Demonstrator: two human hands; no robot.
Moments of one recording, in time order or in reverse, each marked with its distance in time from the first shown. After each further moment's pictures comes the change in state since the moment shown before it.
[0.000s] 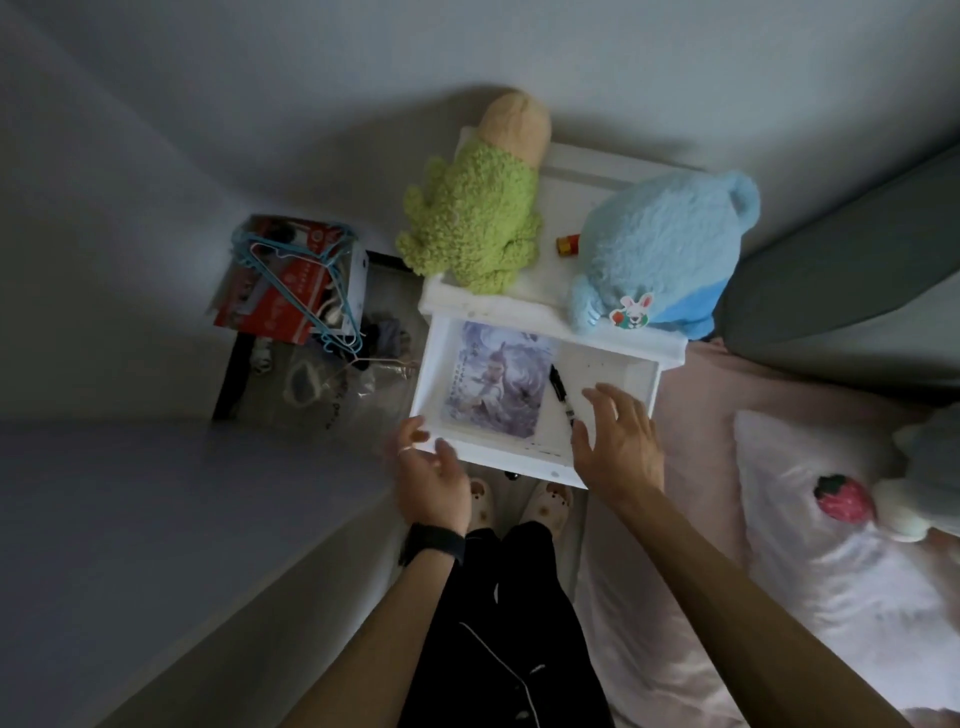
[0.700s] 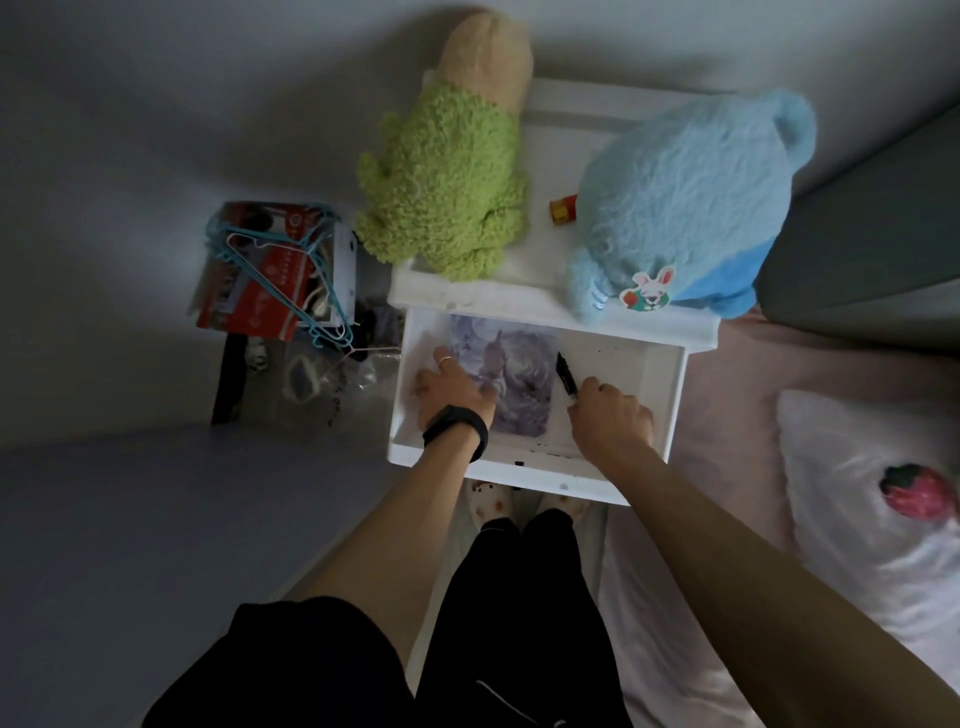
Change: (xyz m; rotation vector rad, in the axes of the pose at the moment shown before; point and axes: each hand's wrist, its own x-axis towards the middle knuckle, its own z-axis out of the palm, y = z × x) left_hand 0.097 -0.005 0.105 0.811 -0.491 -0.146; right_hand 0.069 0.012 0.061 -0.262 -0.446 0.165
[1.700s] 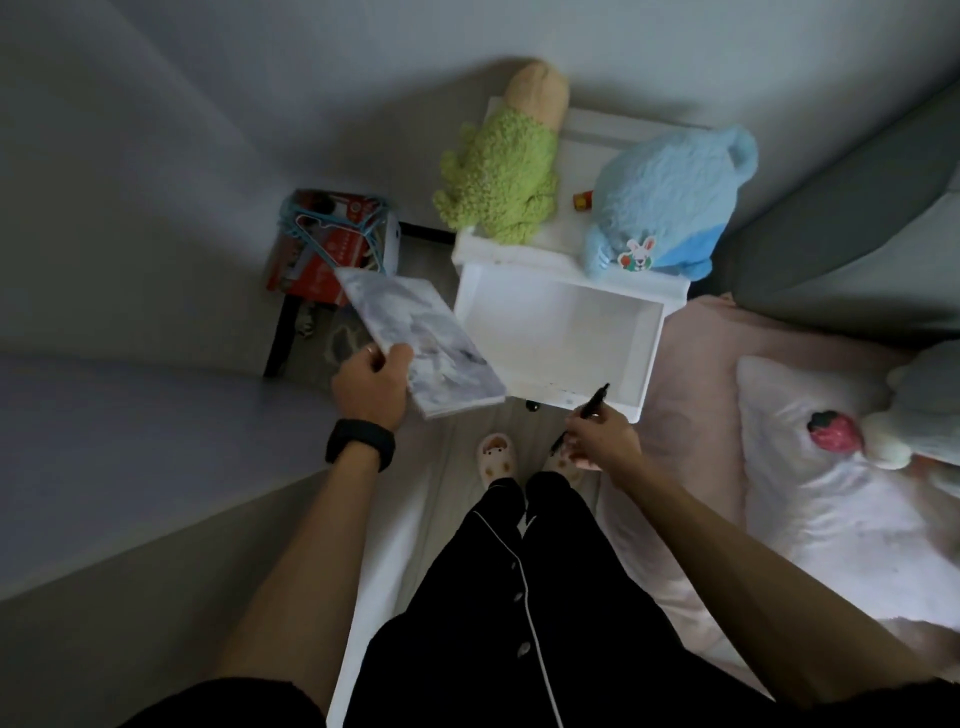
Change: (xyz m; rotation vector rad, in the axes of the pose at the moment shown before) left_hand -0.172 -0.111 -0.147 -0.715 0.326 0.087; right_hand -0.151 0.003 0.001 1.240 -0.247 0.333
